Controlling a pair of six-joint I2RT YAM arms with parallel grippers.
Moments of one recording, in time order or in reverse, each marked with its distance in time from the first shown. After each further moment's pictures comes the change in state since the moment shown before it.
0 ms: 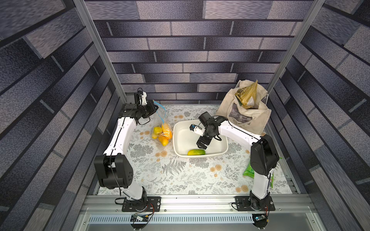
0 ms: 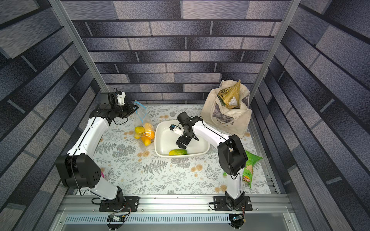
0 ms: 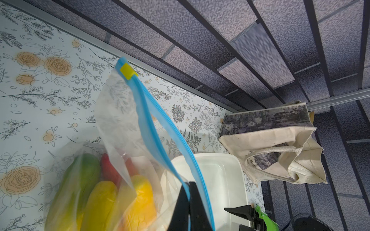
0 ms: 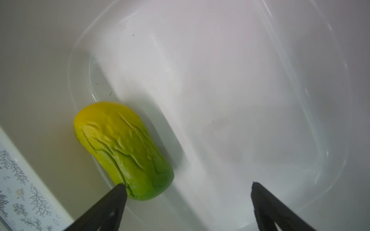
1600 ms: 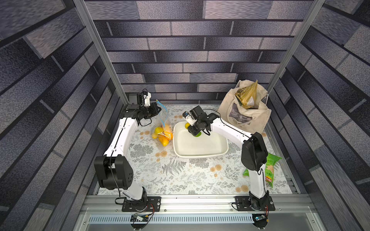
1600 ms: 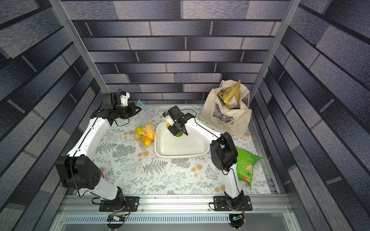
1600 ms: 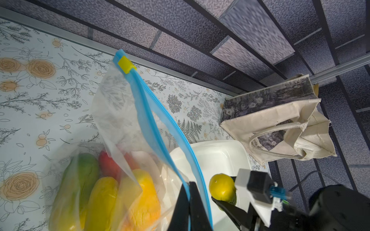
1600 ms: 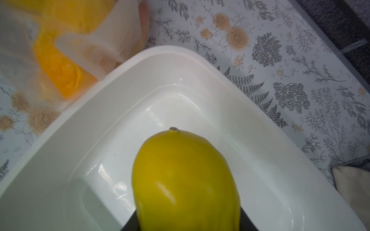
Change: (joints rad) left arm -0.047 -0.015 -0.003 -0.038 0.033 0.106; right arm 0.058 0.071 0.230 0.288 0.094 0.423
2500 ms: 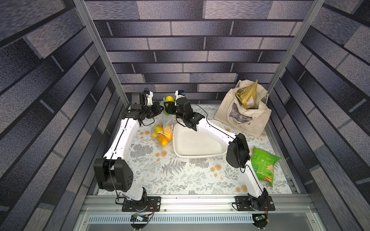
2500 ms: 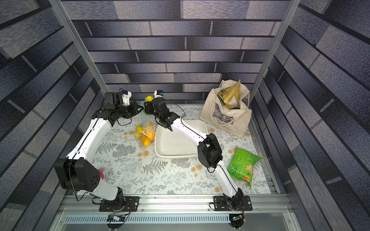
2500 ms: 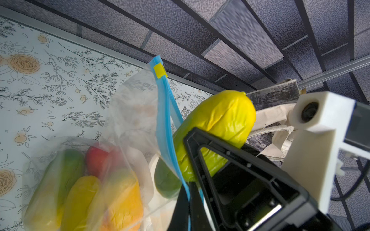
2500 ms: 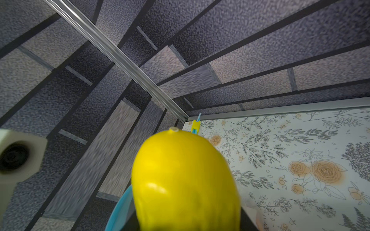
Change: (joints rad) left arm -0.030 -0.026 0.006 0.008 -0.032 -0.081; right arm 0.122 0.291 0.370 0.563 0.098 0.756
